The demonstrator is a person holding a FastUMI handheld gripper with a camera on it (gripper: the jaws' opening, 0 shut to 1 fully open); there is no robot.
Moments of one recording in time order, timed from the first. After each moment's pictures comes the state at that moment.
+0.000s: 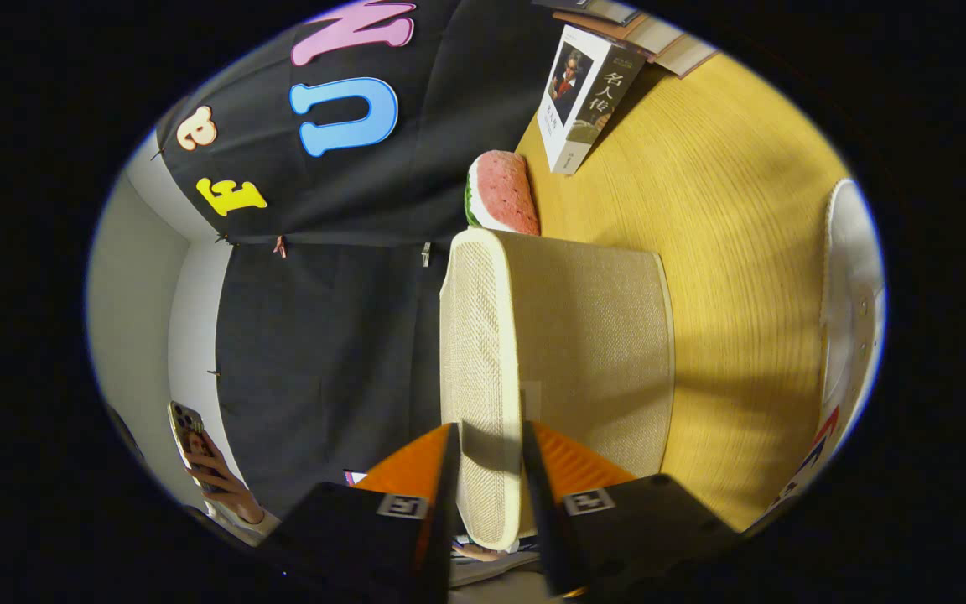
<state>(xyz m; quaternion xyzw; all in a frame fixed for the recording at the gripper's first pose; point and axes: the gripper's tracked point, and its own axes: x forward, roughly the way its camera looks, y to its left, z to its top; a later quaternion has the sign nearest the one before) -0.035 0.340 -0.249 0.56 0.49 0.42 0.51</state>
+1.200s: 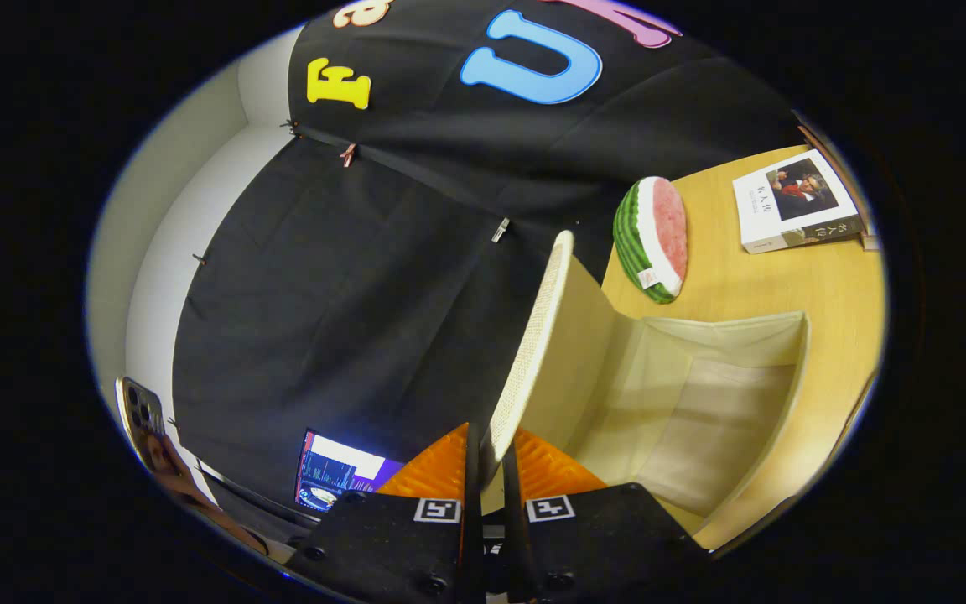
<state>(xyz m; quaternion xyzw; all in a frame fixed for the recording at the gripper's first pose) -0.055 0.443 -0.036 0.40 0.41 0.53 0.63</state>
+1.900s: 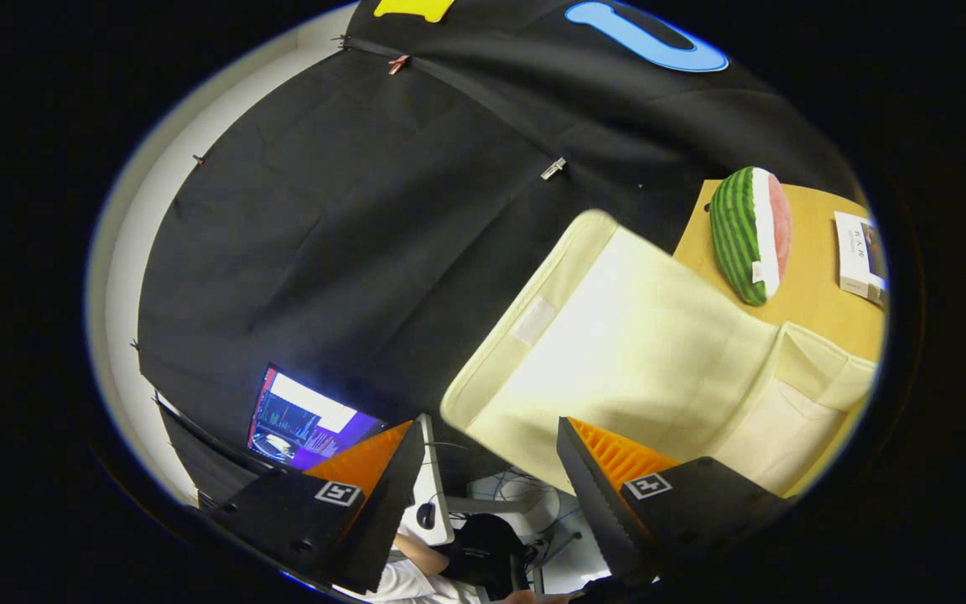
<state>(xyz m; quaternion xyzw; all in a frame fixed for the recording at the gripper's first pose) -0.114 0.578 -0.022 0.27 0.41 0.60 0.63</state>
